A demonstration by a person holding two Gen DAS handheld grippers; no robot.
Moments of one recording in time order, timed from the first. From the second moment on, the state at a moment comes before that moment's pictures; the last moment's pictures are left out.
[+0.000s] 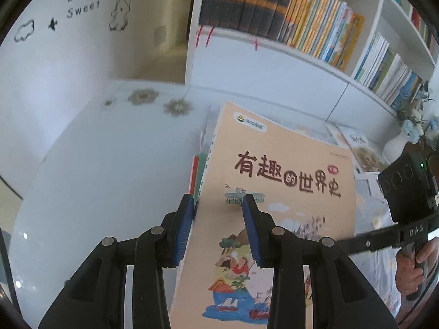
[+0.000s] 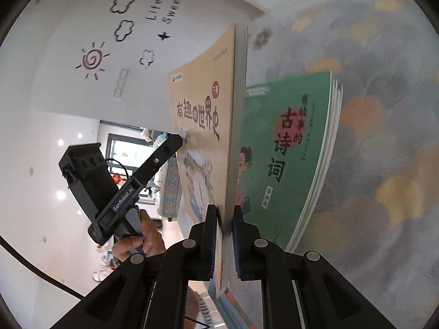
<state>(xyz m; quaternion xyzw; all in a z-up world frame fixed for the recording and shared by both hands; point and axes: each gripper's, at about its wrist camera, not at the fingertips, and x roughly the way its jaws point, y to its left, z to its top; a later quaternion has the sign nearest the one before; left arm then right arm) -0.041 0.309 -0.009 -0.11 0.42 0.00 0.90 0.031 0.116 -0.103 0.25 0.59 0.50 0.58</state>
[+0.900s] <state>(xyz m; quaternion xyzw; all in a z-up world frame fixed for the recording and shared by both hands) -0.025 0.323 -0.059 -0.10 0.46 0.05 0.88 0.049 0.119 -0.121 0.23 0.61 0.44 0.61</state>
